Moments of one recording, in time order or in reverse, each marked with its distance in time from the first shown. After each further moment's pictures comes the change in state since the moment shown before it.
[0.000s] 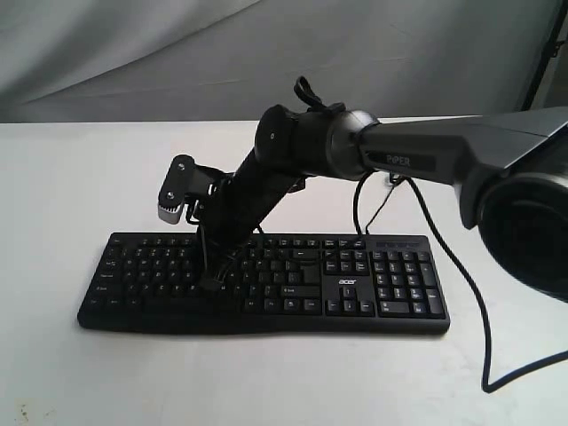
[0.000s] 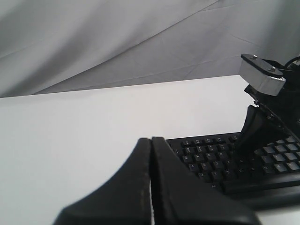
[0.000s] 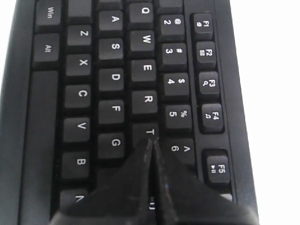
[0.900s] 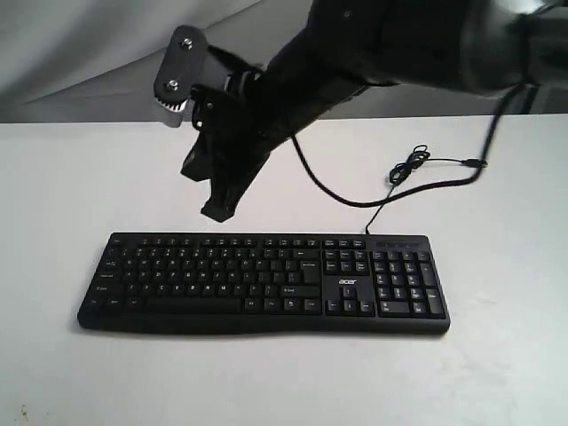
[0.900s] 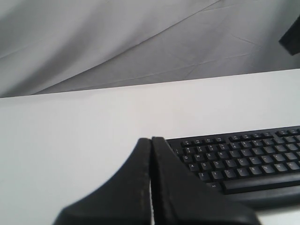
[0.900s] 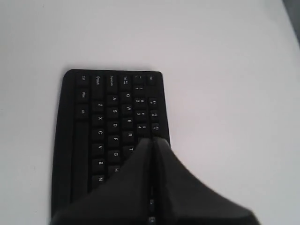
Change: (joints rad) left arm 0.000 0.000 0.000 0.000 0.000 0.000; right arm 0.000 -0.482 0.237 -0.014 -0.079 0.014
